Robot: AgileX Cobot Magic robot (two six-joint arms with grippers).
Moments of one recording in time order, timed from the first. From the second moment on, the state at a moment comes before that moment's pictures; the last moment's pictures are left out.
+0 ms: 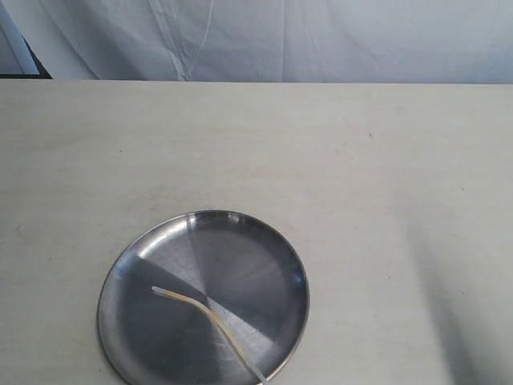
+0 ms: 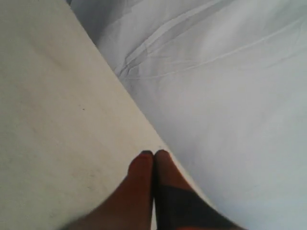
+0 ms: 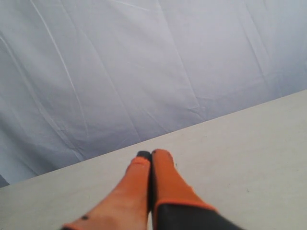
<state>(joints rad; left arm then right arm) -0.22 0.18 -0.11 0.41 0.18 -1.42 -0.03 0.01 -0.01 -0.43 0.07 0.81</state>
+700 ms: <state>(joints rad) -0.22 0.18 0.00 0.13 0.24 -0.44 -0.03 0.01 -0.01 -0.43 0.07 0.81</state>
